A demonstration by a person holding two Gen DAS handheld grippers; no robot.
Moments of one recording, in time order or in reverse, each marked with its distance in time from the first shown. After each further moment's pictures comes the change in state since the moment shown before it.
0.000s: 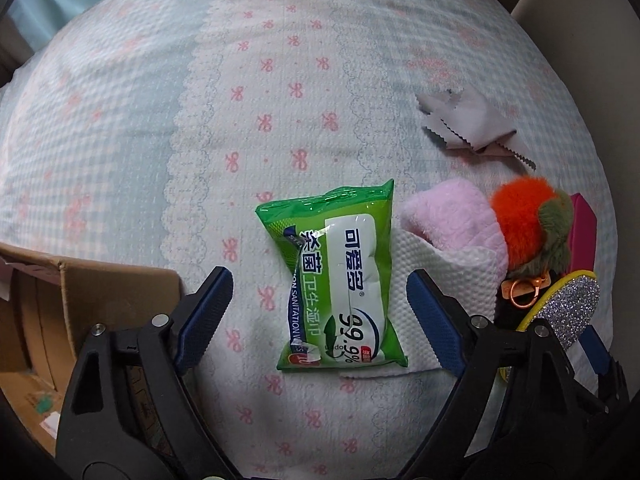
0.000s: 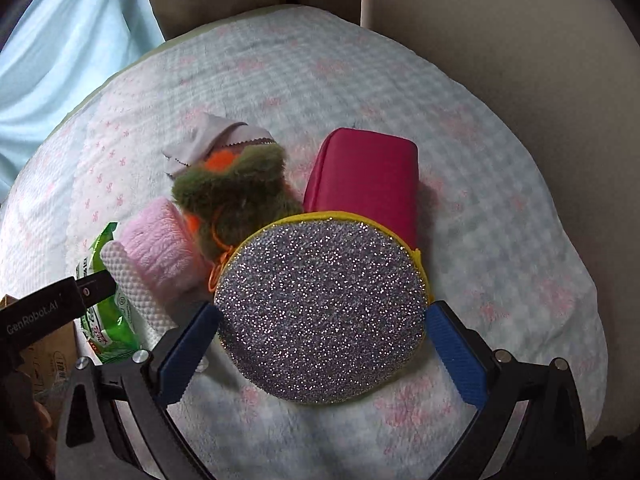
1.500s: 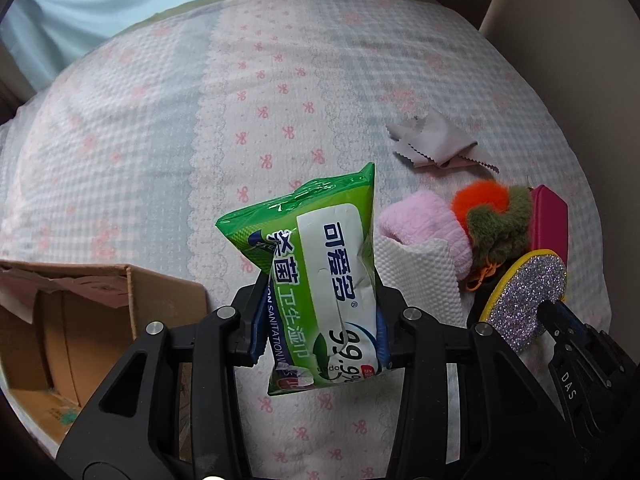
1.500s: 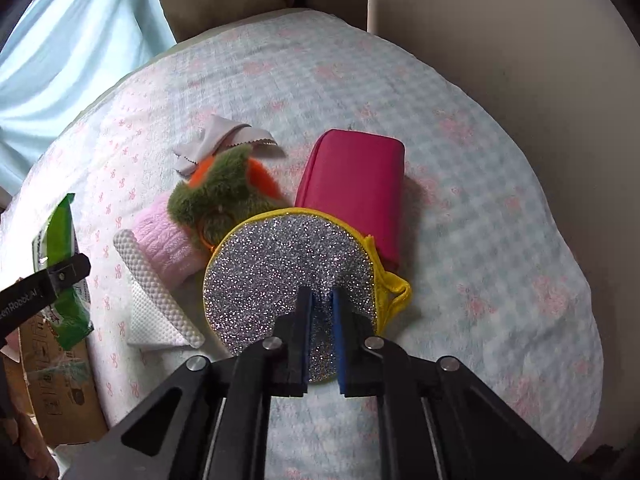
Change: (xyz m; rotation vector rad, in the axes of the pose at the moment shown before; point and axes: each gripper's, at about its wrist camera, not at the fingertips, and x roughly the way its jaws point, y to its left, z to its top) left arm -0.053 -0.003 -0.014 0.082 -0.130 -0.010; right arm -0.010 -0.014 -0.003 -0.011 -0.012 0.048
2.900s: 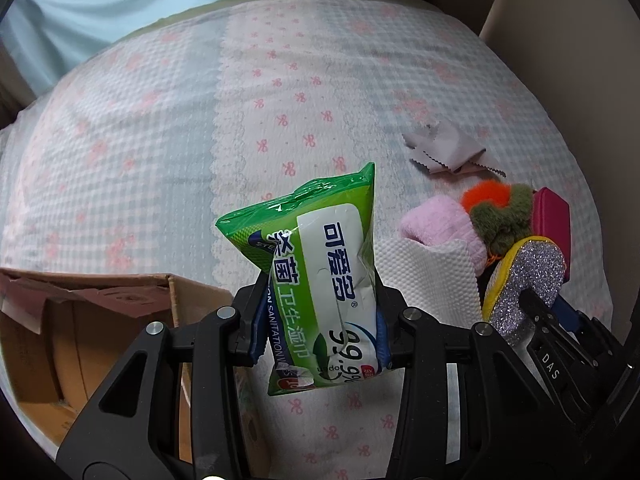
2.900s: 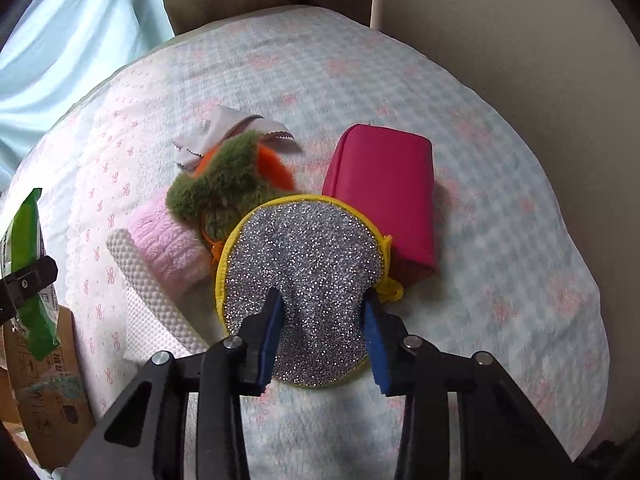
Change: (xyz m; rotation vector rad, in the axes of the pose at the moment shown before) left arm -0.003 0.024 0.003 0.011 -0.026 -0.012; right arm 0.020 0.025 0.006 -0.022 0.009 -0.074
